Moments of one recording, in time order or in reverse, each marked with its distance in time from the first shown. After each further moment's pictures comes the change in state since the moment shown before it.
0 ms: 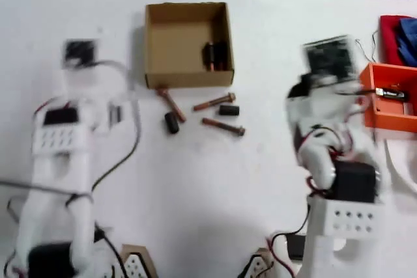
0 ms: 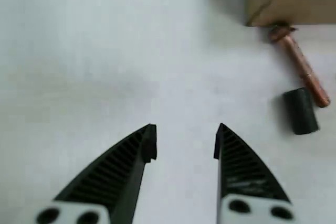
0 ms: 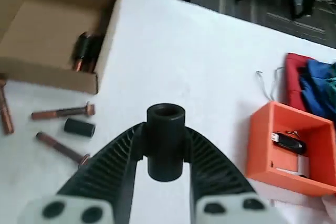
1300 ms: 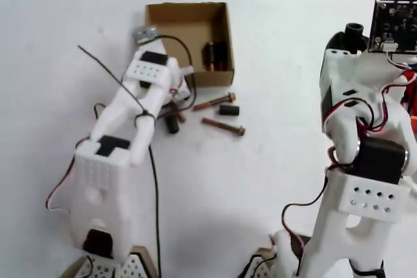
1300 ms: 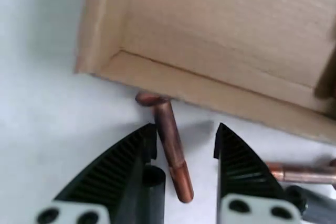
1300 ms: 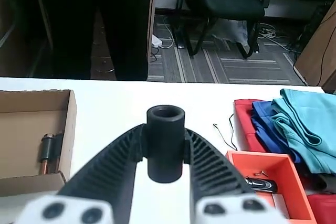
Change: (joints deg) left arm 18.0 57.8 -50.6 8.1 41.4; right arm 4.8 12.0 -15.0 -8.3 -6.6
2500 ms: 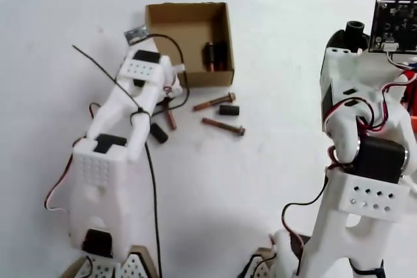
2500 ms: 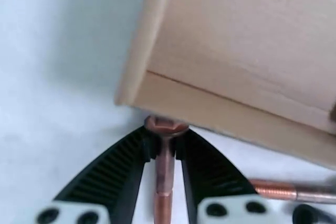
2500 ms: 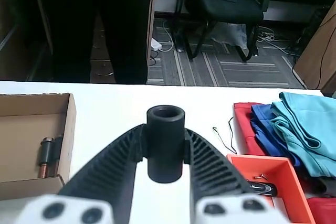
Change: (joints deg) left arm -2.2 1.0 0.4 -0.5 0.0; right arm 0.0 0.2 0.0 -0.8 0.0
